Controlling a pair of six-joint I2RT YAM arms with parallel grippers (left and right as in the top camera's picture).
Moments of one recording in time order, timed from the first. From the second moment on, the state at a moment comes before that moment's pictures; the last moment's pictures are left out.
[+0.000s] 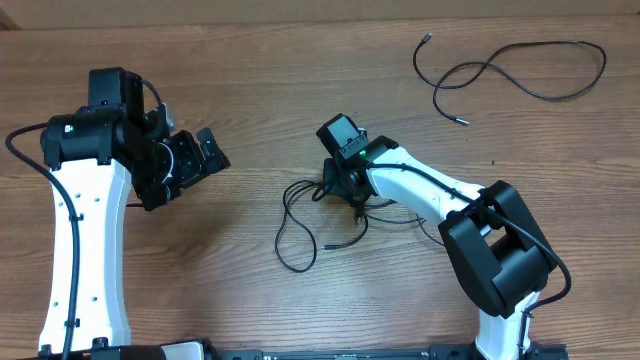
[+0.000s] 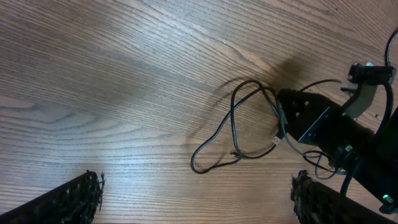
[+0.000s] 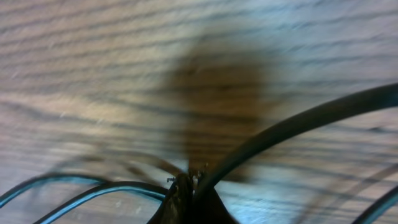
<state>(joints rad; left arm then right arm) 0.10 1.49 1.52 -1.39 0.31 -0.37 0.62 2.01 1.33 -0.59 -0.01 0.64</state>
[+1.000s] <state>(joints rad) 0.10 1.49 1.52 -1.41 0.31 -0.37 0.86 2.01 1.46 -0.55 -0.53 0.70</state>
